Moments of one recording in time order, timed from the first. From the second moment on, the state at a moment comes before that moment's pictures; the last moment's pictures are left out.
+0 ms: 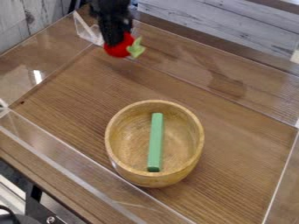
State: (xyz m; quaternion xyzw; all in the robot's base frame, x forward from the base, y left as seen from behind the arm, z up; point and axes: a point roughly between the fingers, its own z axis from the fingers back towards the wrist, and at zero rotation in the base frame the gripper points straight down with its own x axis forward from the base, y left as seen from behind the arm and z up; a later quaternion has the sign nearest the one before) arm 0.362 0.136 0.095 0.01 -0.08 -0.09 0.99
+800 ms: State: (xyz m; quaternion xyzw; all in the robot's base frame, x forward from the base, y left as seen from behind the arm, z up) arm 0.315 -0.031 0.103 -0.02 -0.09 -0.15 0.98
